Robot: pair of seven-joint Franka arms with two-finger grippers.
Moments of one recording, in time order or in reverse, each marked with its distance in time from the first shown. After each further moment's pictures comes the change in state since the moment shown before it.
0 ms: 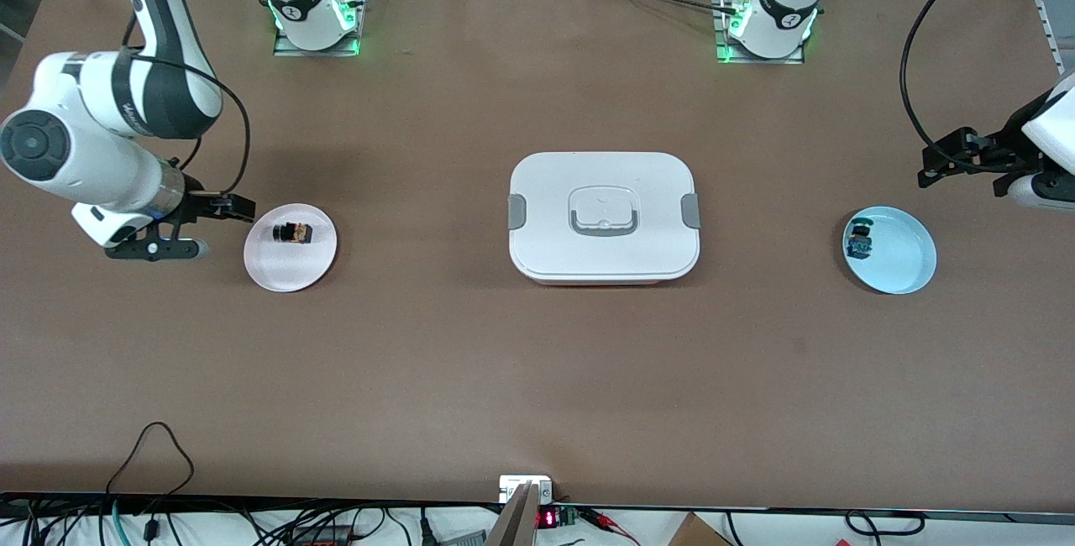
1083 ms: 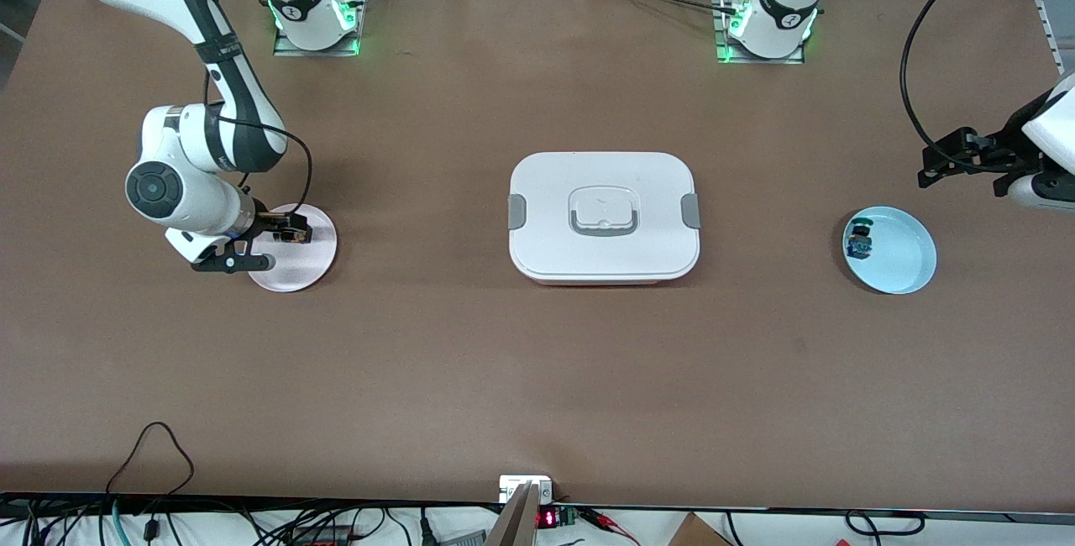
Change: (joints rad) left arm 0.000 0.000 0.000 0.000 0.000 0.000 0.000; right arm 0.040 0.159 0.004 -0.094 0.000 0.201 0.040
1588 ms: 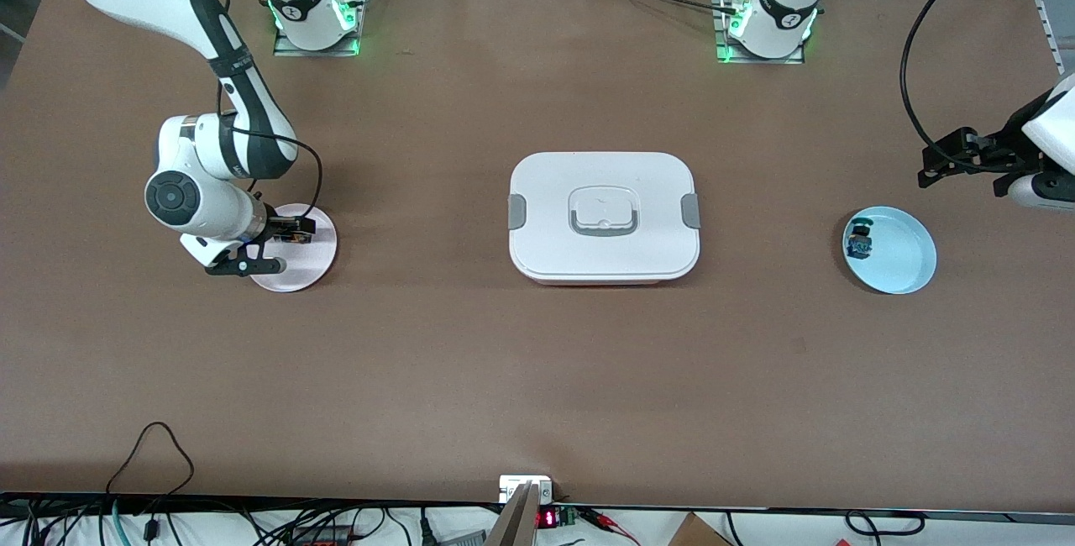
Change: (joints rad) left arm 0.000 0.000 0.000 0.000 0.000 0.000 0.000; right arm 0.004 0.053 0.000 -0.001 0.000 0.042 0.001
